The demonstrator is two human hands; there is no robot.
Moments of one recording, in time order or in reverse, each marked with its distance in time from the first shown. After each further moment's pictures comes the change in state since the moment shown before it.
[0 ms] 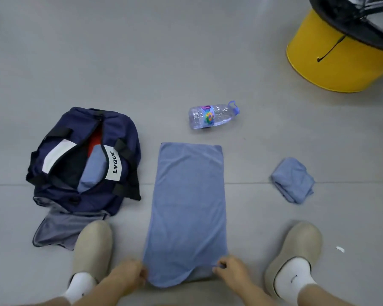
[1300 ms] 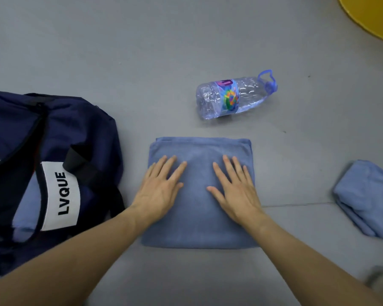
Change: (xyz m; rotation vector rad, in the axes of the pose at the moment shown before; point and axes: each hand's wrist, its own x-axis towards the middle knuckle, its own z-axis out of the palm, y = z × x) left_hand 0.235 0.039 -0.210 0.224 0.833 0.301; right_hand 0.275 -0.118 -0.118 -0.397 0.665 -0.547
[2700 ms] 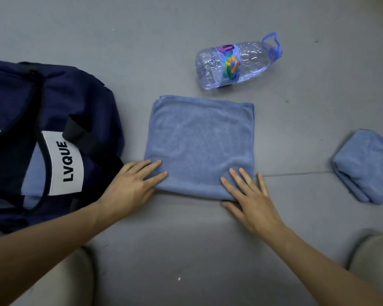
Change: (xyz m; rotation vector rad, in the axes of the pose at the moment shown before) left_hand -0.078 -0.040 -0.019 0.179 -0.161 0.229; right_hand -0.109 0.014 0.005 -0.051 -0.068 -0.101
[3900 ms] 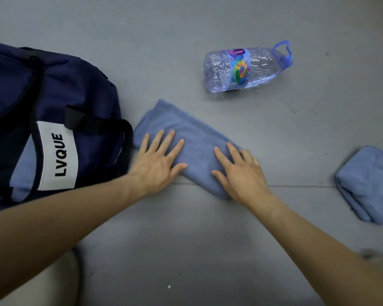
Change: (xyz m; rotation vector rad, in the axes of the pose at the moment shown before) left_hand 0.078 0.026 -0.008 -0.024 -0.070 -0.279; right_hand 0.095 -0.018 -0.054 -0.070 -0.149 0.113
